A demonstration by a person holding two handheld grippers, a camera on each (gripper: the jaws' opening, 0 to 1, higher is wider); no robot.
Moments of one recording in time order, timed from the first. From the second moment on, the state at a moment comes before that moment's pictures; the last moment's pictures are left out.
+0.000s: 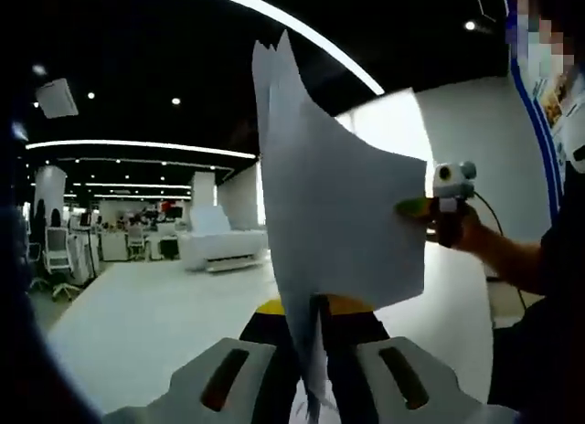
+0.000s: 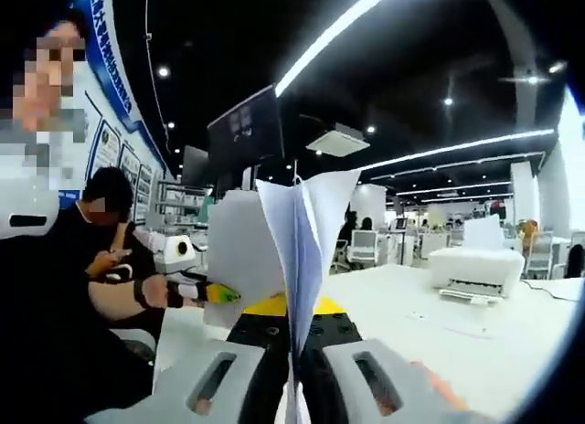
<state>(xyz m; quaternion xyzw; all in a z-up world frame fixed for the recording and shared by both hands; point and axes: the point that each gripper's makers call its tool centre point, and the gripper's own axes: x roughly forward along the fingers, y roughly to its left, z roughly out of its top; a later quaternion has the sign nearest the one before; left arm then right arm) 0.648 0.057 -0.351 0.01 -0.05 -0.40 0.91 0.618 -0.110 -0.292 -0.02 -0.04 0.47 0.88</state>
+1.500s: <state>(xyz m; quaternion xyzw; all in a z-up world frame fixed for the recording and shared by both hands) 0.634 0.053 -0.337 0.00 -0.07 -0.44 0.90 0.581 -0.132 -0.338 0.00 -0.04 0.54 0.84</state>
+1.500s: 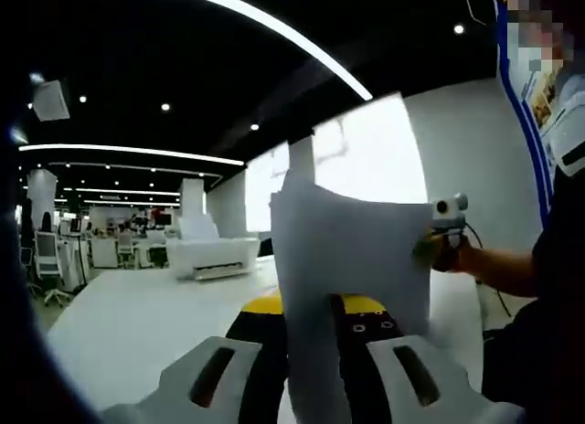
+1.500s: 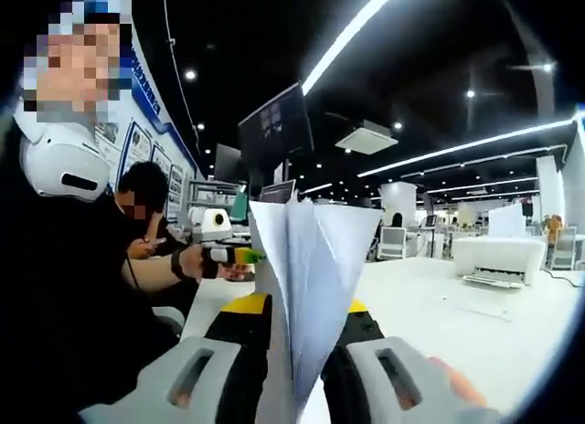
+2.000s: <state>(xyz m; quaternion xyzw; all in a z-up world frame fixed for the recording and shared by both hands) 0.631 0.040 -0.321 -0.02 -0.08 -0.46 0.89 0.602 -0.143 -0.347 -0.03 -0.01 0.49 0.87</state>
